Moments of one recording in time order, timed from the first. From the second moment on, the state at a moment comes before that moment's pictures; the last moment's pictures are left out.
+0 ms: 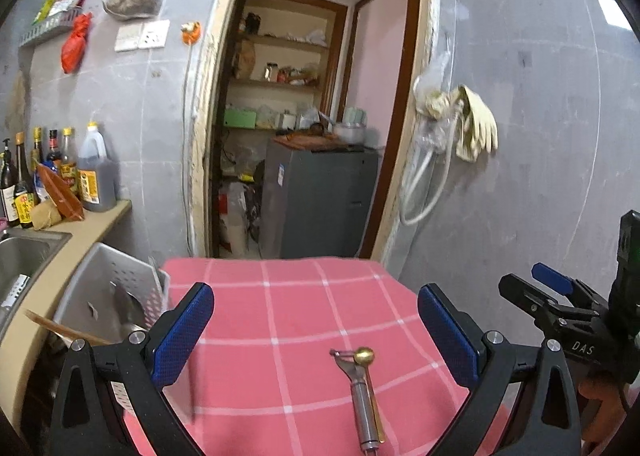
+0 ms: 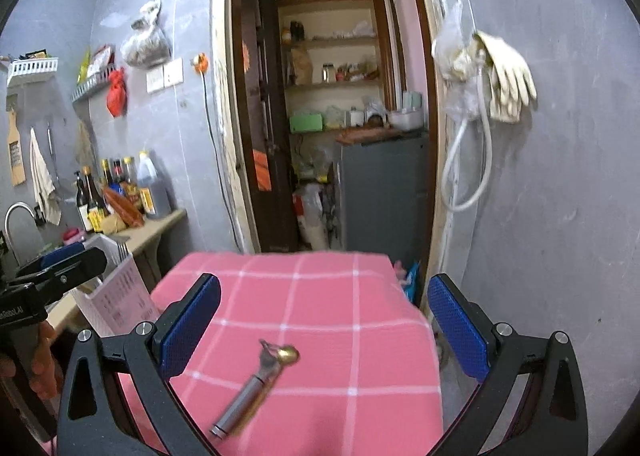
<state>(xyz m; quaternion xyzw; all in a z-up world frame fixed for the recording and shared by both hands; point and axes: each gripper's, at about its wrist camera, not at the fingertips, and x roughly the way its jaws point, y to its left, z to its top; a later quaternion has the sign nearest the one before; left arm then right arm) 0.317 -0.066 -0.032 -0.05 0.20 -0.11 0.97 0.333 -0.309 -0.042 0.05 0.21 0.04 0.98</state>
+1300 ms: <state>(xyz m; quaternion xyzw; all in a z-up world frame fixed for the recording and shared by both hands) 0.408 -0.112 -0.199 -0.13 0.46 -0.20 0.86 0.451 -0.278 -0.213 0.02 0.42 0.20 0.89</state>
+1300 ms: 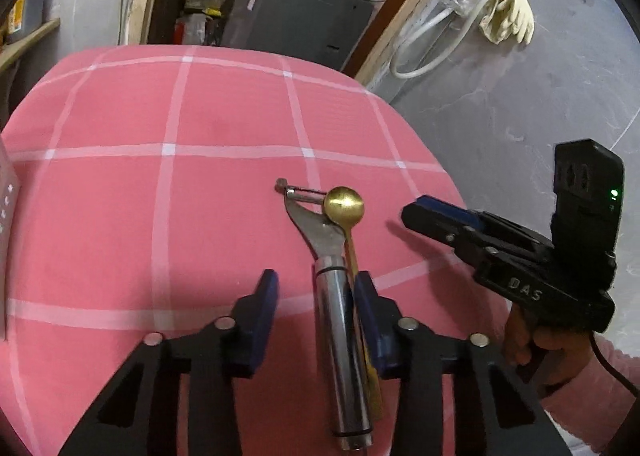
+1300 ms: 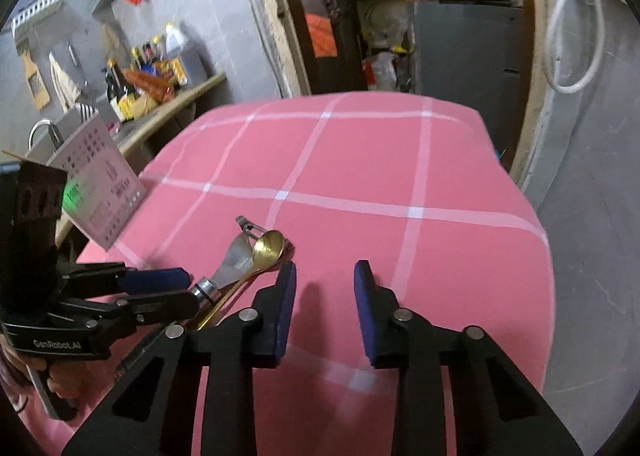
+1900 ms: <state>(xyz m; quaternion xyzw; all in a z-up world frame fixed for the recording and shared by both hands) 0.434 -0.117 -0.203 -0.15 0.53 -0.24 0.80 0.483 -0.254 -0.229 0.06 0.44 0.27 0.85</state>
